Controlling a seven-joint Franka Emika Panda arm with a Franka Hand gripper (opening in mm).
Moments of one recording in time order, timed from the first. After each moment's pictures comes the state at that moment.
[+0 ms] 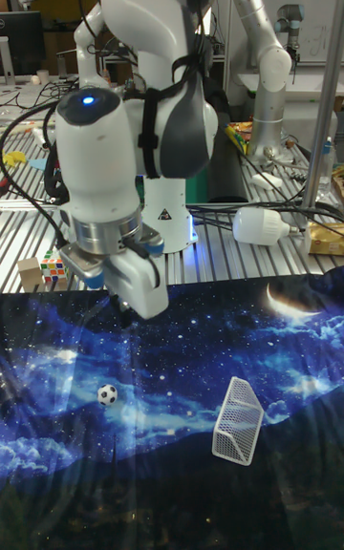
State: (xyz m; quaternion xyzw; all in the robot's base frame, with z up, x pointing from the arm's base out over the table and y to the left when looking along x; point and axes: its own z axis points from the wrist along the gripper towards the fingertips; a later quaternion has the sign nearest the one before) arm 0.562 -0.064 0.247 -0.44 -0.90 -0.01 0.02
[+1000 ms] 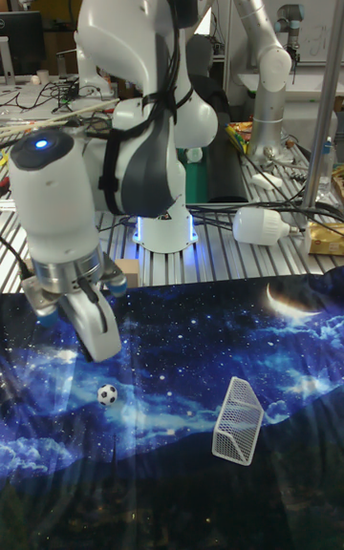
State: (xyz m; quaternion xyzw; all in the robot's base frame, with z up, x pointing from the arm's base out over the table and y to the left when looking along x) arm 0.591 -0.116 0.208 -0.49 -0.87 -0.01 0.02
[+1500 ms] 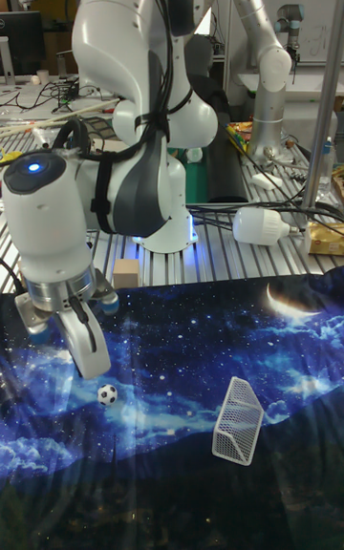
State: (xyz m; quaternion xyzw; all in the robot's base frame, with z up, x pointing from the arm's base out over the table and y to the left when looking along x) arm 0.596 -0.125 0.186 -0.50 -0.87 -0.01 0.02
